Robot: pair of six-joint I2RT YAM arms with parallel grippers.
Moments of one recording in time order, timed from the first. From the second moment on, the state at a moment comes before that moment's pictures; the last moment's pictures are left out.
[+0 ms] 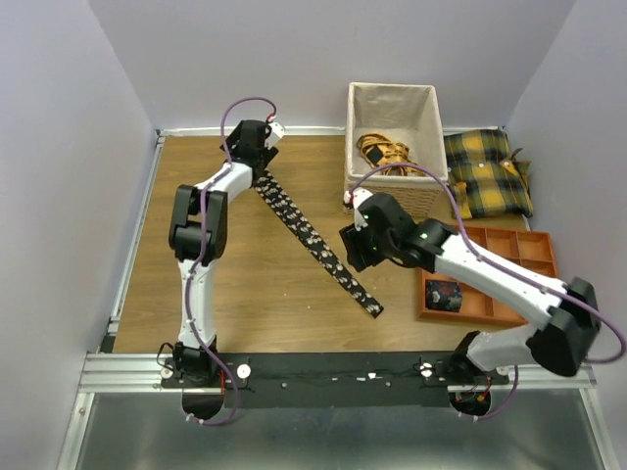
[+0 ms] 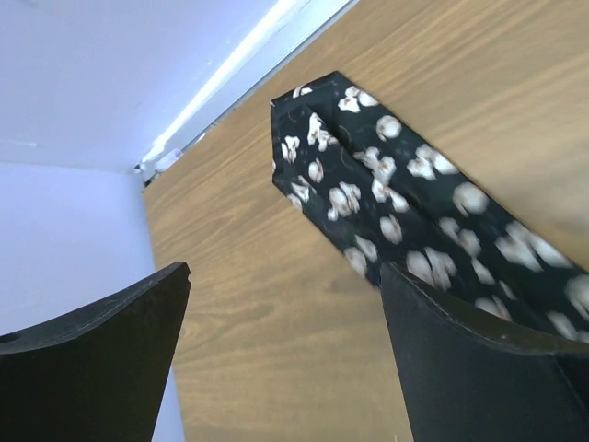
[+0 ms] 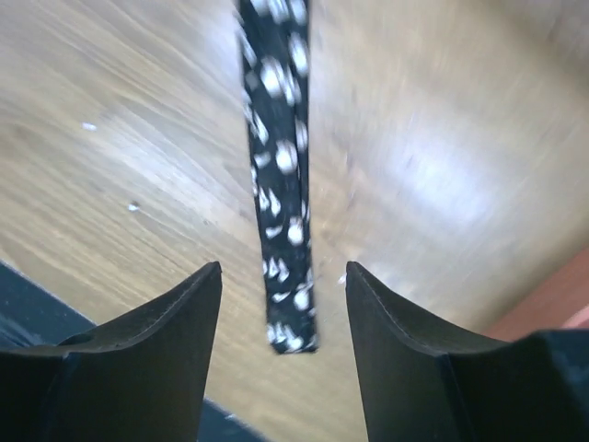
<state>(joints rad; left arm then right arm) -0.21 2.31 1.74 0.05 -0.42 0.67 0.83 1.40 1.11 -0.65 0.09 0.24</state>
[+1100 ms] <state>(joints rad) -0.21 1.41 1.05 -0.41 0.09 0.26 0.94 1.07 0.42 -0.29 -0.17 -1.06</state>
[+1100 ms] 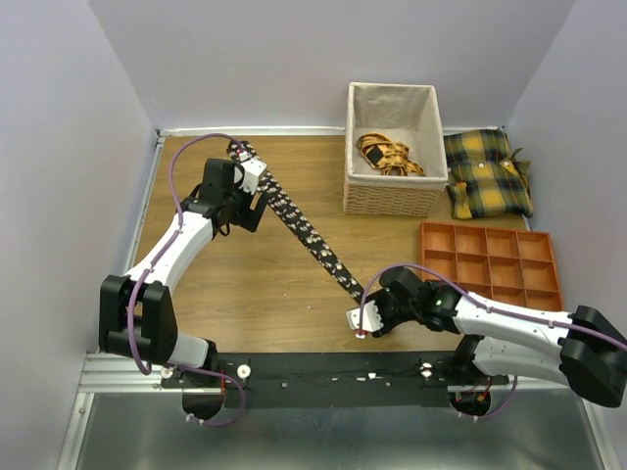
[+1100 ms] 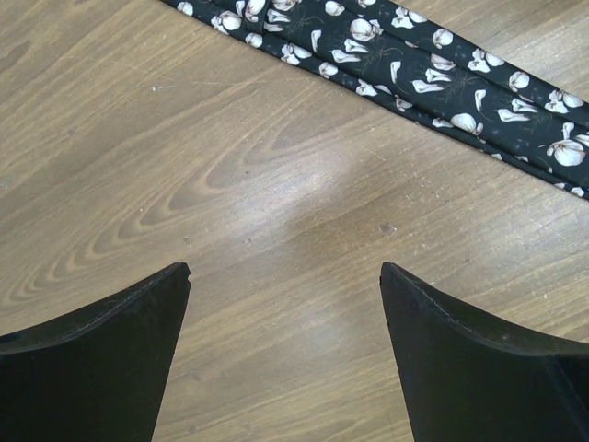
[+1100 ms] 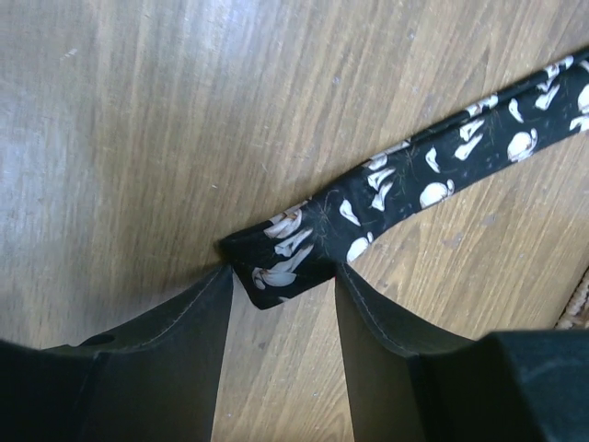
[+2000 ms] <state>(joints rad) -0.21 1.34 1.05 -0.54 0.24 0.34 0.96 1.30 0.67 -0.53 -0.36 -0.90</state>
